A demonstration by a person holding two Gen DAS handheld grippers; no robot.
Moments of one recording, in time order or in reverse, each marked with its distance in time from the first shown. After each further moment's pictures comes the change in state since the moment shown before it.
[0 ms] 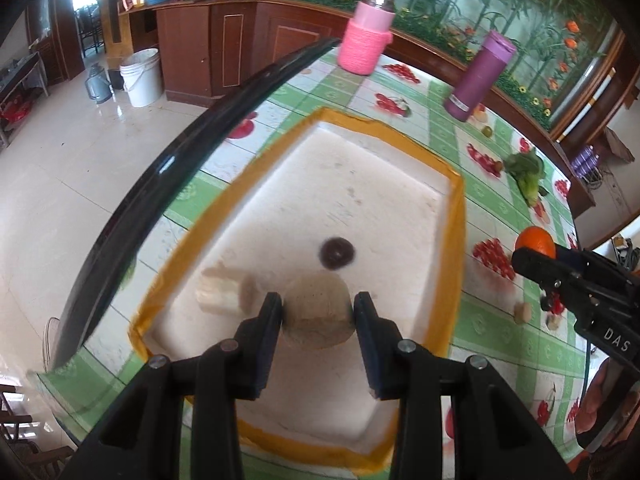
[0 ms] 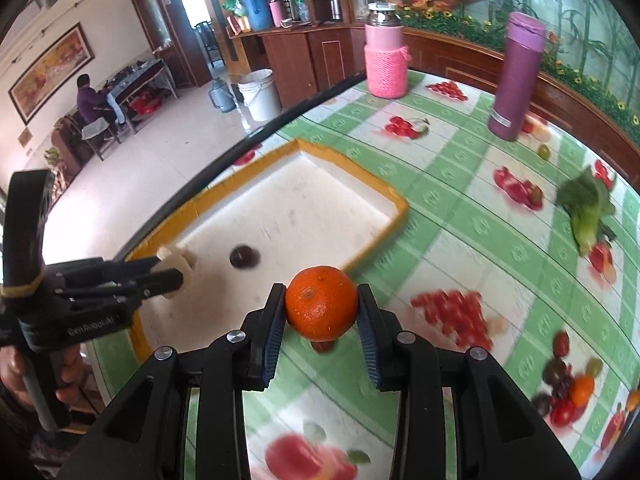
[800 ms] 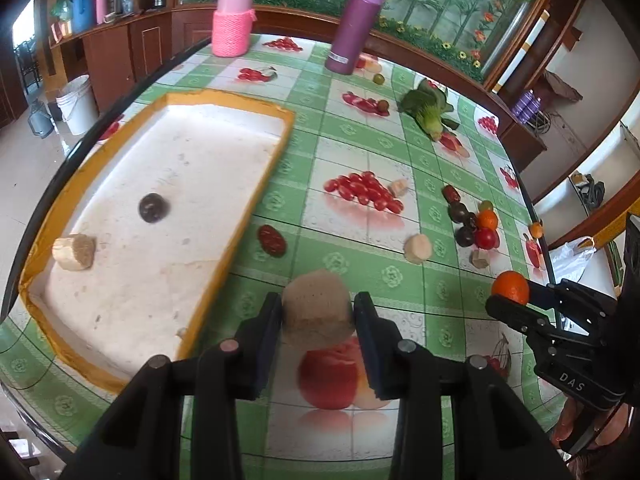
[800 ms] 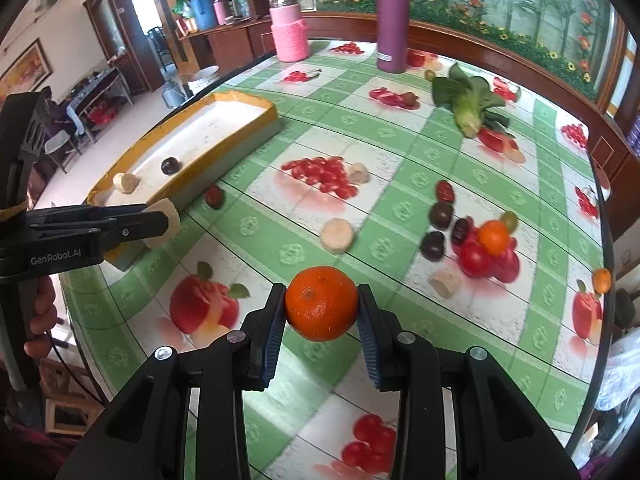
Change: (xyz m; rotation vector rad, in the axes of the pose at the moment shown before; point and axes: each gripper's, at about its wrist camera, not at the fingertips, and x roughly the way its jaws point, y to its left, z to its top) left arm -0.014 -0.130 -0.063 0.180 0.019 -0.141; right arm -0.087 -0.077 -0.138 0.100 0.020 -0.141
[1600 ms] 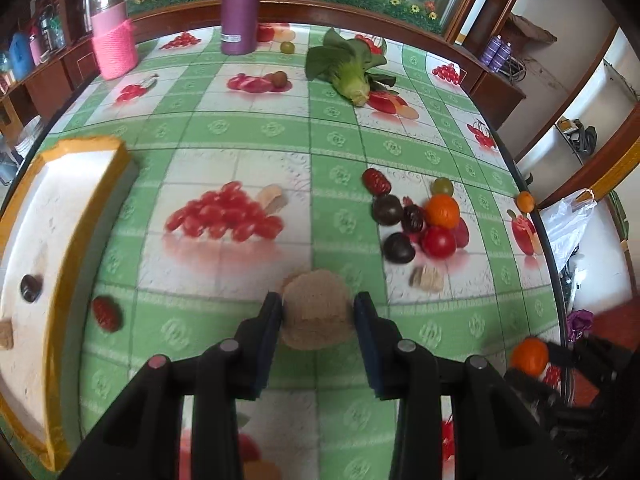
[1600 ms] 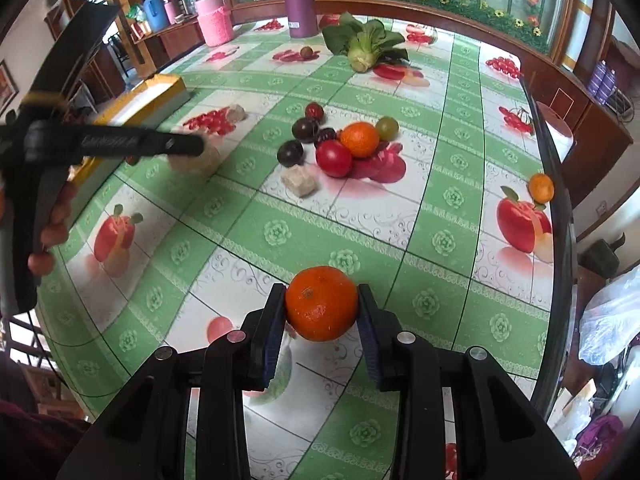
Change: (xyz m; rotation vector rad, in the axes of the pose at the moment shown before) left arm 0.075 -0.120 0.029 0.179 0.079 -0.016; right arm -0.027 -0.101 -0.077 0.108 0.035 -0.094
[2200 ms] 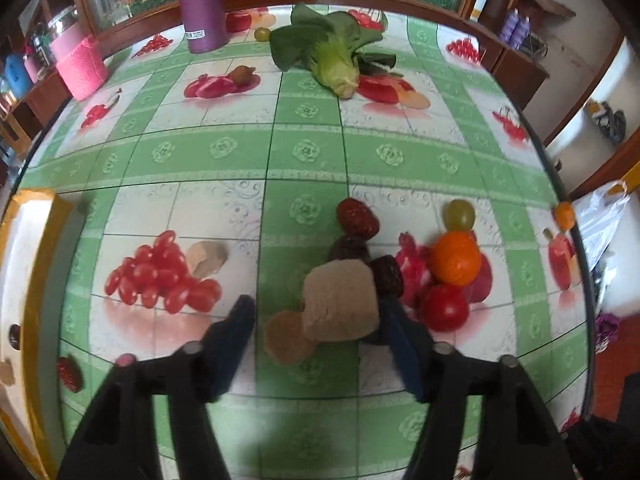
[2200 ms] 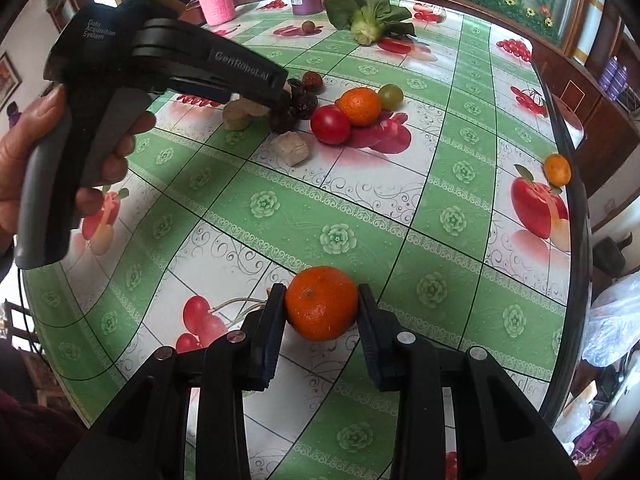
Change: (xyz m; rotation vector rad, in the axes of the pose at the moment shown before) left arm 0.069 -0.050 0.052 0.020 0.052 0.093; right arm 0.024 -0.012 -0.012 -0.018 0.063 0.026
